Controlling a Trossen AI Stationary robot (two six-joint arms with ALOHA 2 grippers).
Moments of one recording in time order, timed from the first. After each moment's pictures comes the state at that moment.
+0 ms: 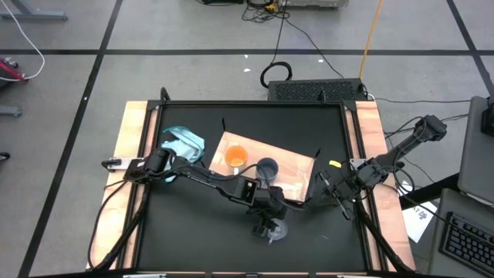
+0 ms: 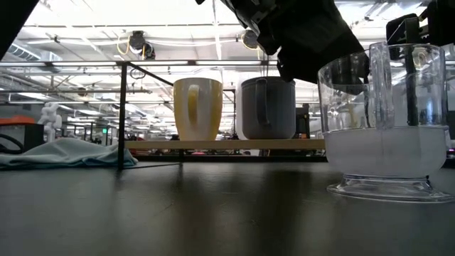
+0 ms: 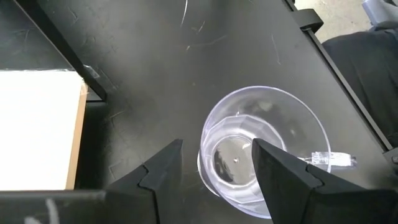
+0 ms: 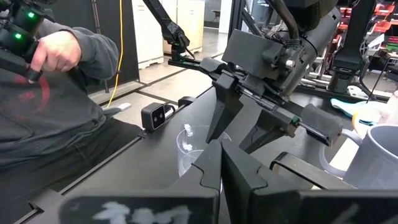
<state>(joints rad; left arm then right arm) -0.26 2.21 1.79 -0.41 0.17 0.04 0.60 0.53 0.14 0.27 0.11 -0.01</state>
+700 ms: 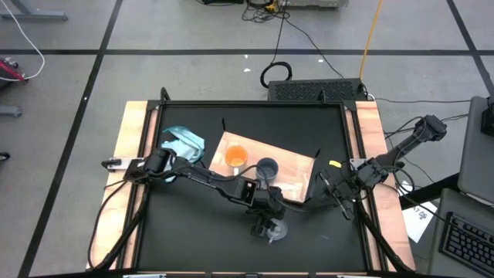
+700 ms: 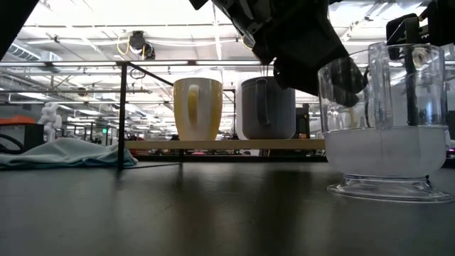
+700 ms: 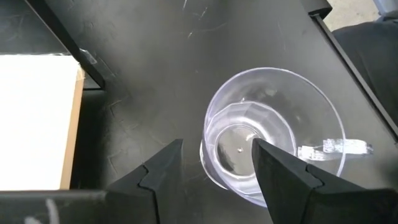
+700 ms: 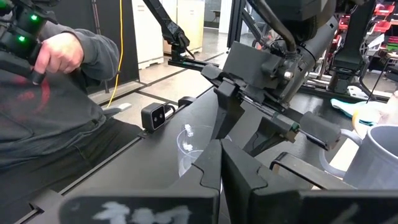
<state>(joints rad) -0.26 2.21 1.76 -0.41 0.16 0.05 0.60 0.53 0.14 0.27 0.11 -0.01</state>
